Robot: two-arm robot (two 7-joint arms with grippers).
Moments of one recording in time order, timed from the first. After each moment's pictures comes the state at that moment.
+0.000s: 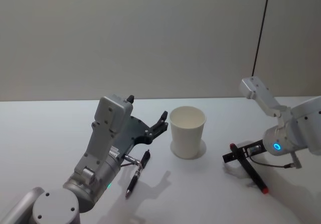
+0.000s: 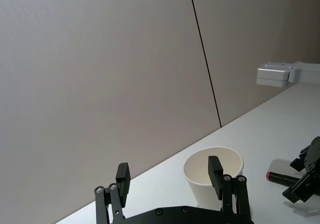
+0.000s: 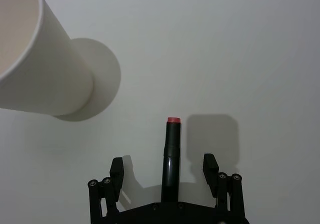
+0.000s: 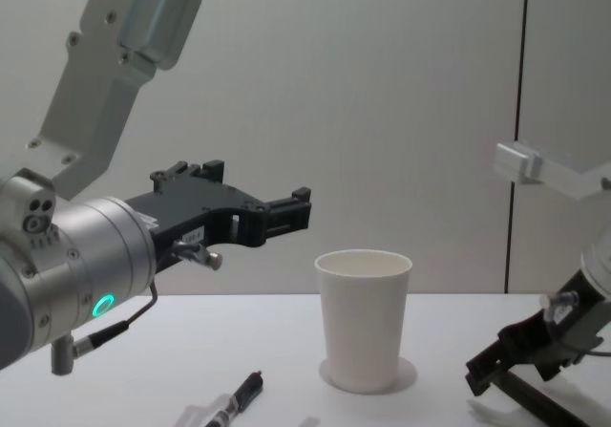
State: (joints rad) left arm -0.24 0.38 0.45 -1.63 -0.20 0.01 -0.01; right arm 0.65 0.17 -0.33 -1.17 0.03 1.09 0.42
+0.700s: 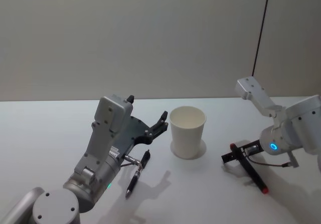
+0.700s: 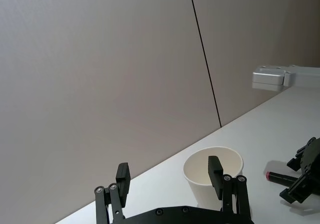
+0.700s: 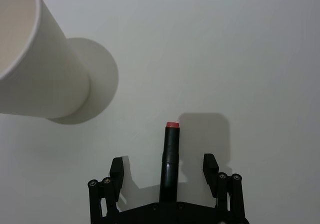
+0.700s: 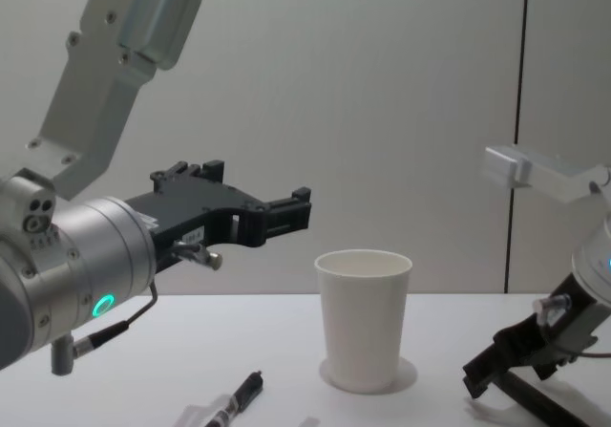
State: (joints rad) left arm -0.24 0.38 0.45 -1.63 -0.20 0.01 -0.01; right arm 0.67 0.16 -0.34 -1.14 -0.01 1.07 0.42
